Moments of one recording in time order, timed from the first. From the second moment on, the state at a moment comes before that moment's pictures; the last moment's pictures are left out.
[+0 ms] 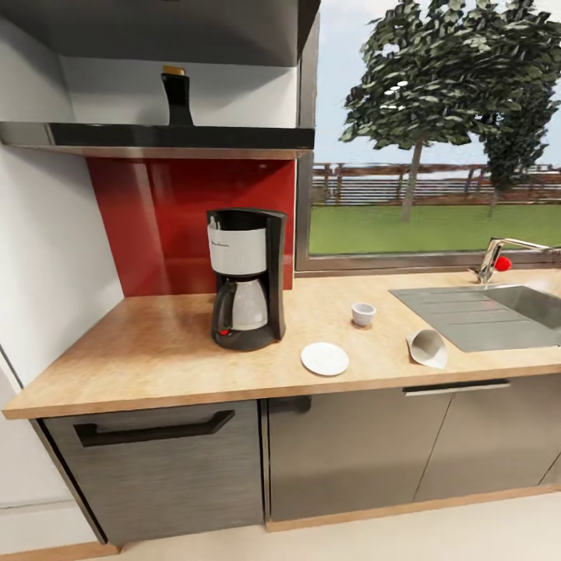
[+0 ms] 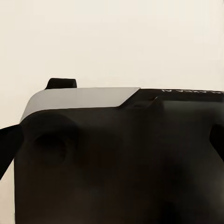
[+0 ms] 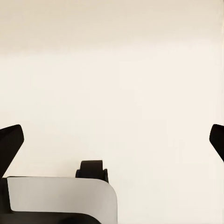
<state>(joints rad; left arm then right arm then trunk) 0.00 -0.08 0.03 -0.23 0.01 -0.01 0.00 -0.14 -0.08 0.00 -0.12 0.00 -0.24 0.02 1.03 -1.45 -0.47</state>
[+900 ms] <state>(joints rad) 0.00 -0.08 0.03 -0.23 0.01 -0.01 0.00 -0.14 -0.15 -0.01 -0.16 -0.02 -0.25 0.02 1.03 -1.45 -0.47</state>
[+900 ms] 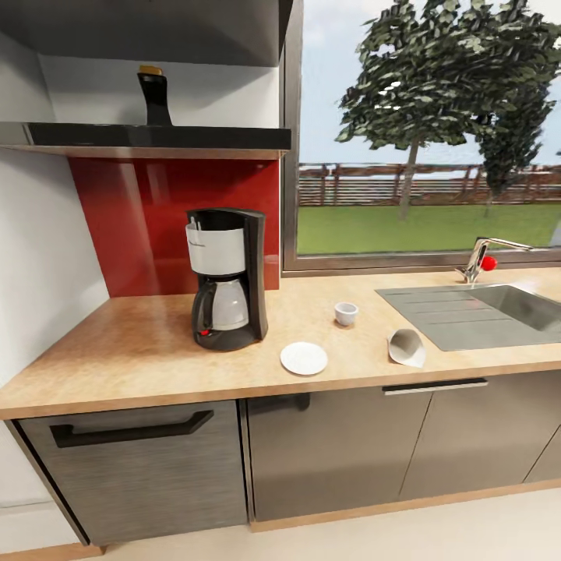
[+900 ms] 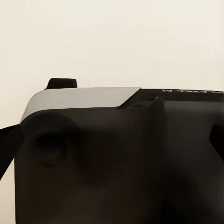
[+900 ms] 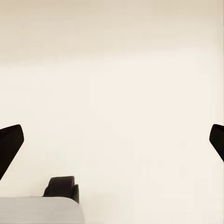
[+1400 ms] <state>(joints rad) 0.00 -0.08 0.03 -0.23 0.01 -0.01 0.00 -0.14 -0.25 -0.66 -0.81 -0.12 -0.28 0.02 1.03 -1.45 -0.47</state>
